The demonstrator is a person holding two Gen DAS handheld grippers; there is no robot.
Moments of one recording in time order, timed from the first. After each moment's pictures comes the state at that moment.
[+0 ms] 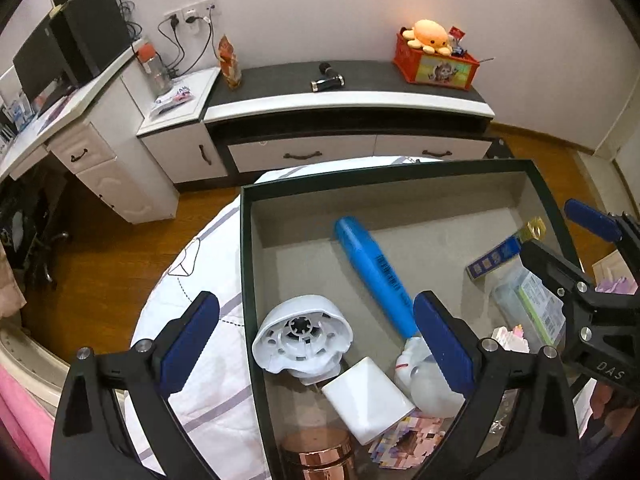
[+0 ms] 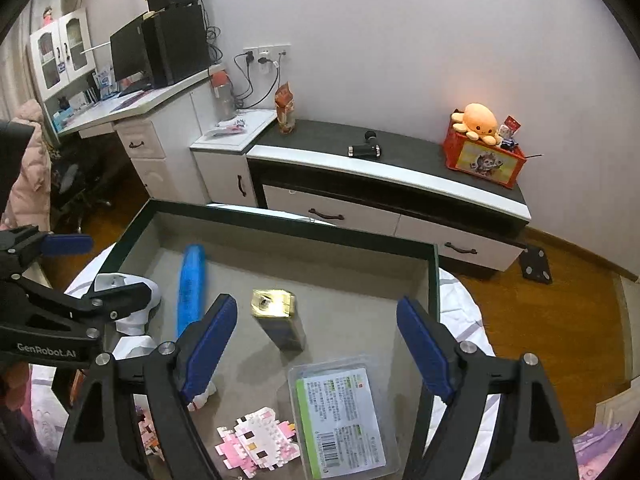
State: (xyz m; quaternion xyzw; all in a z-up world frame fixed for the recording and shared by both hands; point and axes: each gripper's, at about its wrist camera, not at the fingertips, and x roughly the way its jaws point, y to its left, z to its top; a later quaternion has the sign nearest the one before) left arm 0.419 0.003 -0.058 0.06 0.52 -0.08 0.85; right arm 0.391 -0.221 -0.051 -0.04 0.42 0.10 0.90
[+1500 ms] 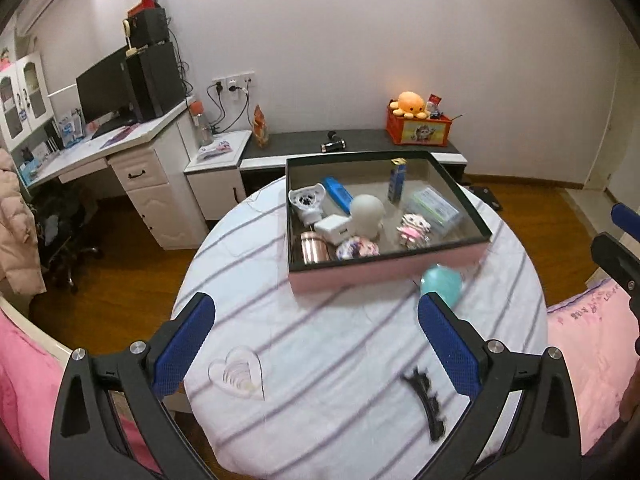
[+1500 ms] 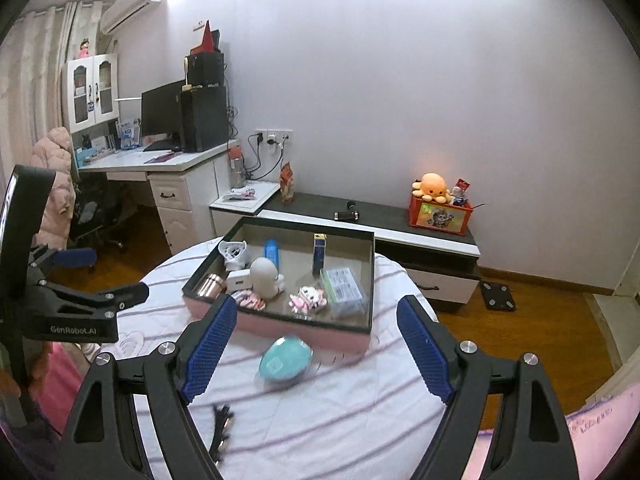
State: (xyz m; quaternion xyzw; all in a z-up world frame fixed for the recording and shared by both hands) left arm 0.128 0.038 0.030 0.05 0.37 -0.06 0.93; right arm 0.085 -0.232 0.055 -0.03 0.27 0.08 0.96
